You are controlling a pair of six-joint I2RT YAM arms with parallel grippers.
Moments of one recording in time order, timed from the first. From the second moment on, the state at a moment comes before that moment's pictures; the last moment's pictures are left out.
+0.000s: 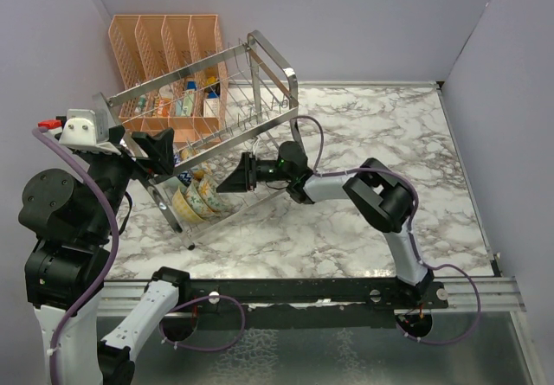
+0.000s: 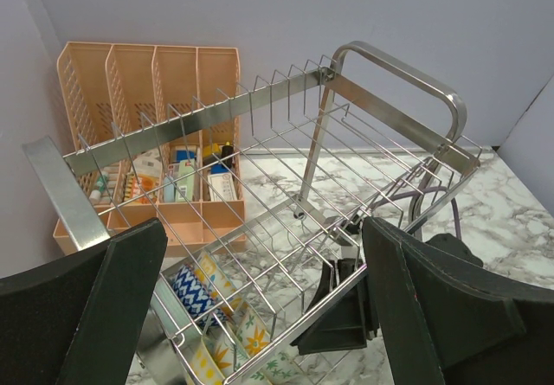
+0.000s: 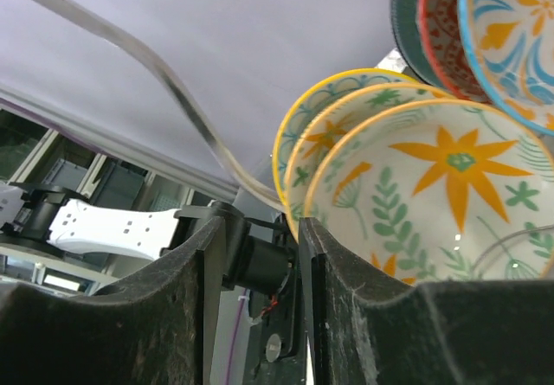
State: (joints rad) left arm -0.24 0.72 1.55 -0.76 -0.07 -0.13; right arm 0.83 2.17 1.25 1.04 -0.81 1.05
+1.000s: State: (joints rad) left arm -0.24 0.82 1.56 -0.81 -0.07 -0.23; right arm 0.91 1.28 0.73 0.17 -0.40 0.60
